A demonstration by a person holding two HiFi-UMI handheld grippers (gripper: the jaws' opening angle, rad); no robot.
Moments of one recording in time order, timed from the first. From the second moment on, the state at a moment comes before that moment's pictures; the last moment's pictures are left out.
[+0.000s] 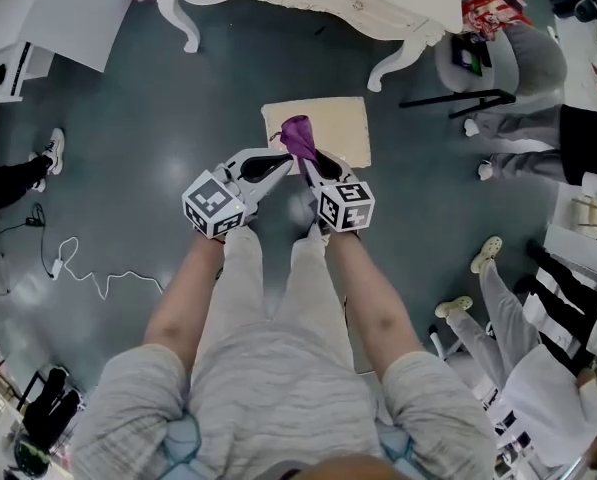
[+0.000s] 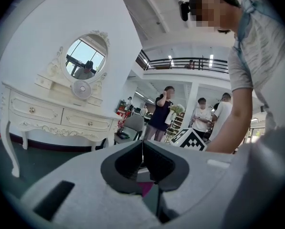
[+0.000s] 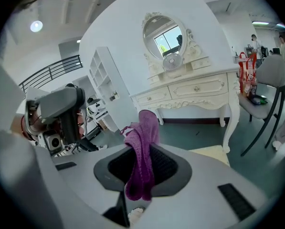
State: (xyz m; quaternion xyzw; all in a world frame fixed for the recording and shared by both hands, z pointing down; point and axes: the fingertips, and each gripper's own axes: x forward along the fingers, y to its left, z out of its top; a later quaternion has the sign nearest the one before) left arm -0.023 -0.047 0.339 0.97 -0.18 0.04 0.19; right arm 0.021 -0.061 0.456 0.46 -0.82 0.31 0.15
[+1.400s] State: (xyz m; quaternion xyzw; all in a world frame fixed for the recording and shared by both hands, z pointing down) left arm 0.028 -0.043 0.181 0.98 -0.16 0.05 0.08; right arm 0.103 -0.025 0.212 0.42 -0.88 0.20 0.06
